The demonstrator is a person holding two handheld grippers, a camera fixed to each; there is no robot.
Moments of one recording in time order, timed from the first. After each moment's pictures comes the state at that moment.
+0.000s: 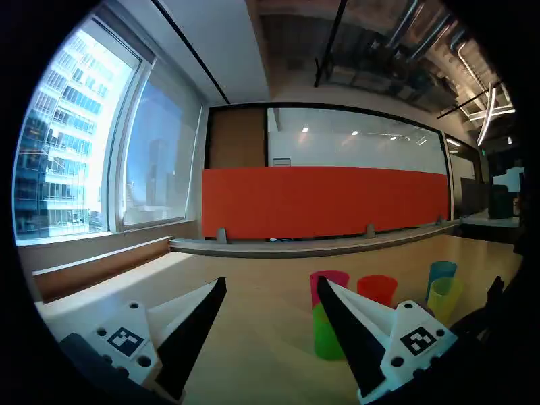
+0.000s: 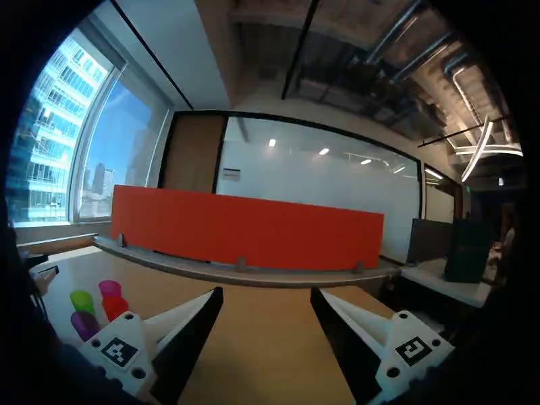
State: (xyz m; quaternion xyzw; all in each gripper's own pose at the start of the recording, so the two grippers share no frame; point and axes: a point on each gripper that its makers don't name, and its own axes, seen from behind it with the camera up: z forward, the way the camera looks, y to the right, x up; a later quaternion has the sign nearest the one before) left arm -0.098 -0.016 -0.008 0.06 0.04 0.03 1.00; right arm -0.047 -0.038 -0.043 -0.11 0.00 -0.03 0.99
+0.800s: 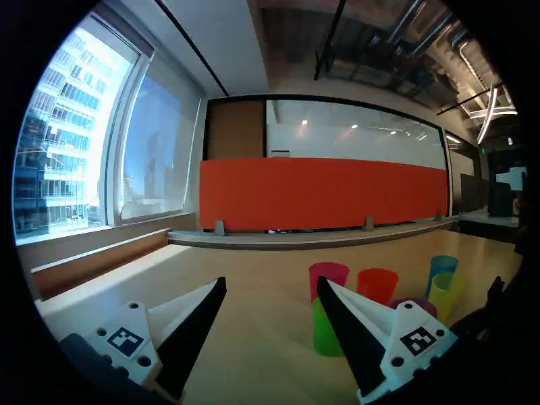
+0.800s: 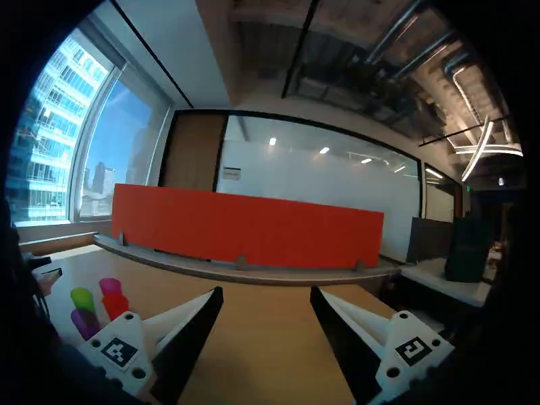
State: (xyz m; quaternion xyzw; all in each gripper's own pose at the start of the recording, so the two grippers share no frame) left arm -0.107 -0.016 -0.004 0.05 0.02 0.02 1.00; right arm -0.050 -0.035 -0.047 -0.11 0.00 -0.04 0.99
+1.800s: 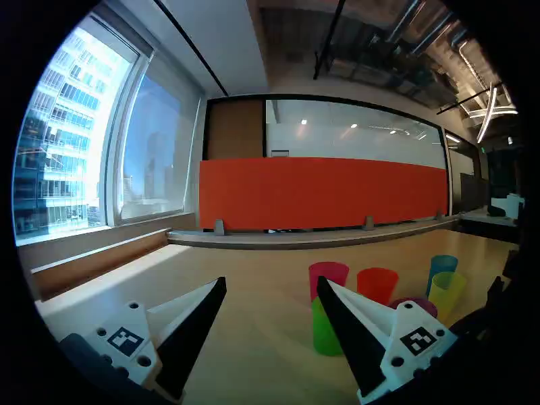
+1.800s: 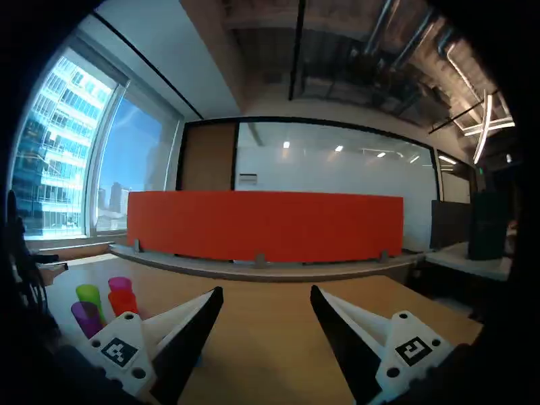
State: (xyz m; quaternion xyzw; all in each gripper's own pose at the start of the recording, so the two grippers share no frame) left arm -0.107 -0.015 -0.005 0.05 0.02 0.02 1.00; right arm -0.106 -0.026 -0.021 -0.06 0.03 0.01 1.00
